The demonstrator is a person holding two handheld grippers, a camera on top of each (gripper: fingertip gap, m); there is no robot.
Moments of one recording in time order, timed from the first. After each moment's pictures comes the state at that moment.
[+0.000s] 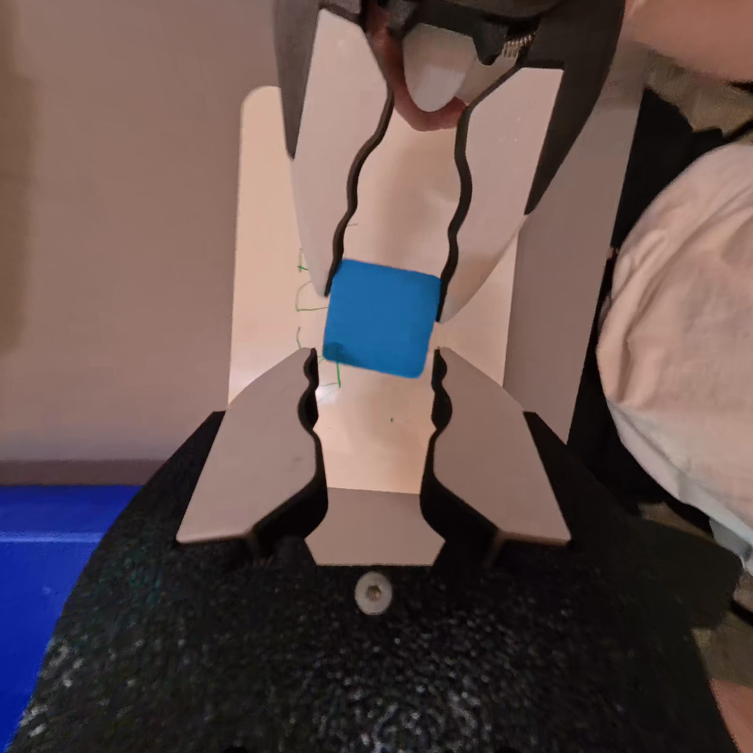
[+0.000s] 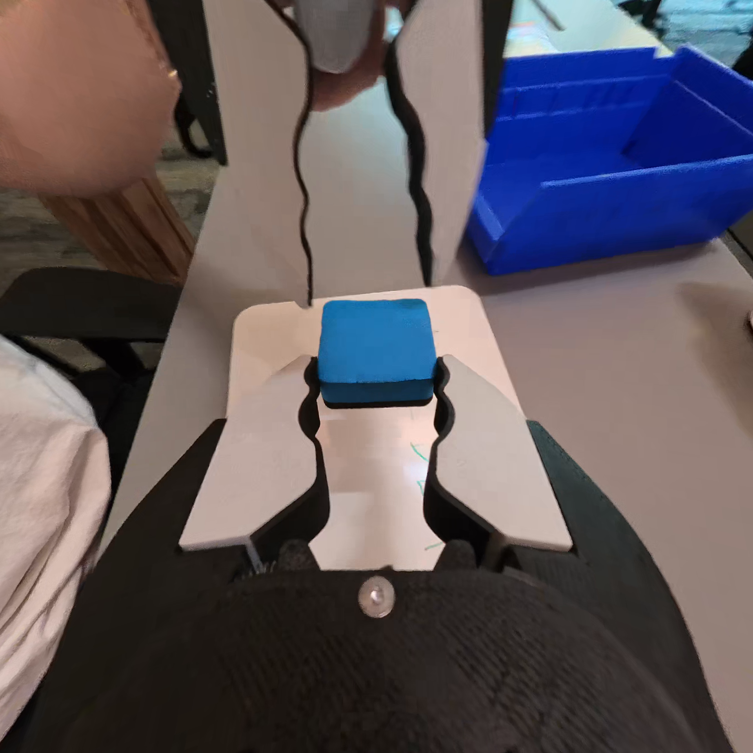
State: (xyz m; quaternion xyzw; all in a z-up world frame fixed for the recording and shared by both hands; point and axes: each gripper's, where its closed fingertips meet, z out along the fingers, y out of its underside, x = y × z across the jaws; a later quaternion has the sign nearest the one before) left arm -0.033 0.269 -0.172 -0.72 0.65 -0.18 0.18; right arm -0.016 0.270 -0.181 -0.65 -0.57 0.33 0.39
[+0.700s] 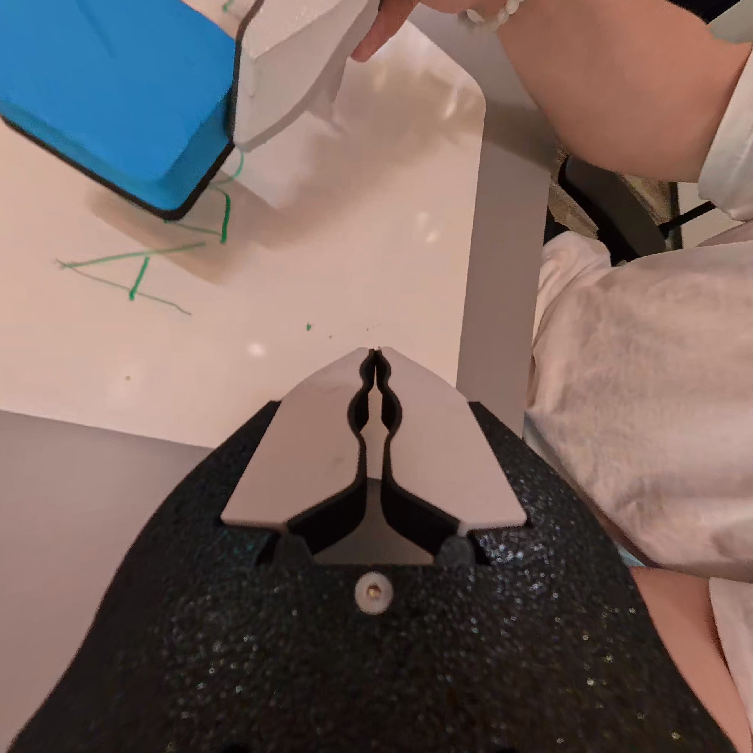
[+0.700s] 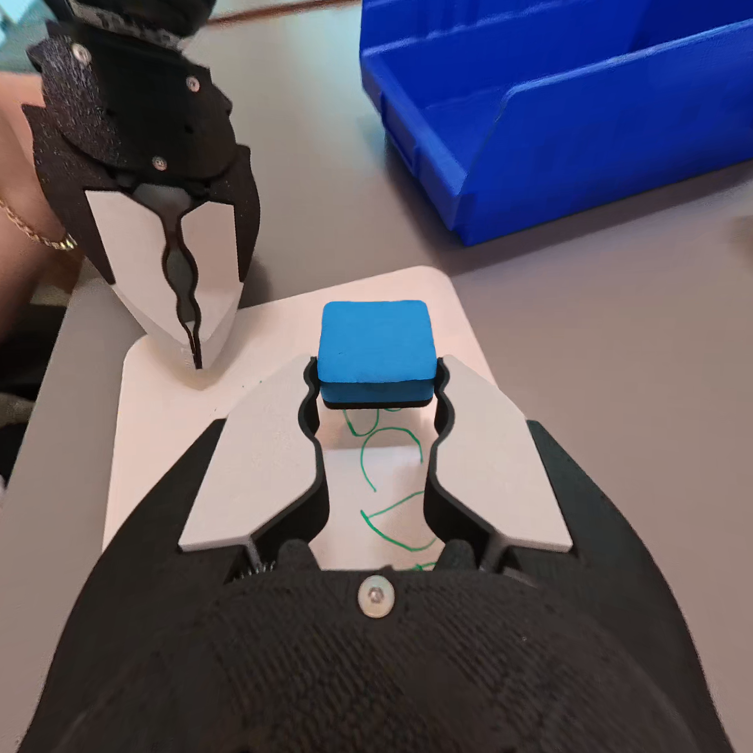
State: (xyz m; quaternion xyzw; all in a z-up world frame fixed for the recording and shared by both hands) left arm -0.094 0.218 -0.273 -0.75 0.49 -0.41 0.16; right arm -0.063 0.322 -0.242 -0.70 -0.53 0.33 0.35
